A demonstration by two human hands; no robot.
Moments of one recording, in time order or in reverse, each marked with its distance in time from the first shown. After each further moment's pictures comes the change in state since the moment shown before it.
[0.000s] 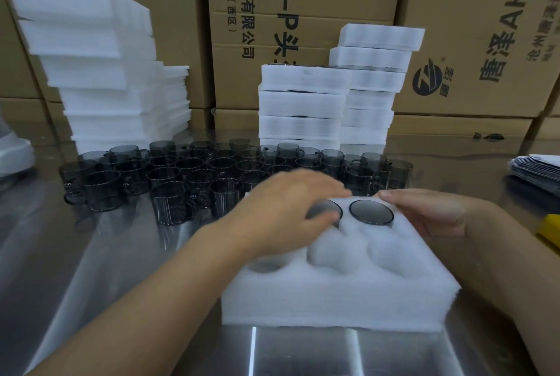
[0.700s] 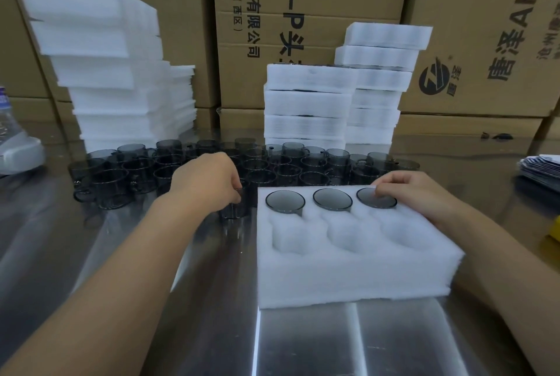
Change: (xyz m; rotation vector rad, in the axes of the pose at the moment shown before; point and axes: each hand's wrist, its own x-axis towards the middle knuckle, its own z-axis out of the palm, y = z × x) left_hand -0.013 -0.060 -0.044 0.242 -0.060 -0.770; right_hand 0.023 -0.003 0.014 -0.175 0.609 -0.239
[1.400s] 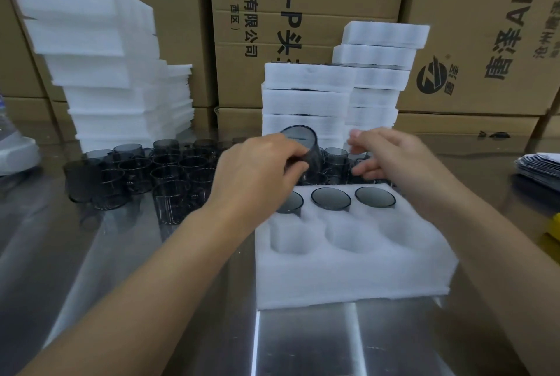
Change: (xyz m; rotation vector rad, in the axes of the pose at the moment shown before) left_hand -0.029 0.048 0.011 -0.255 0.645 0.561; right_hand -0.035 -0.071 0.027 0.138 0.060 -0.238
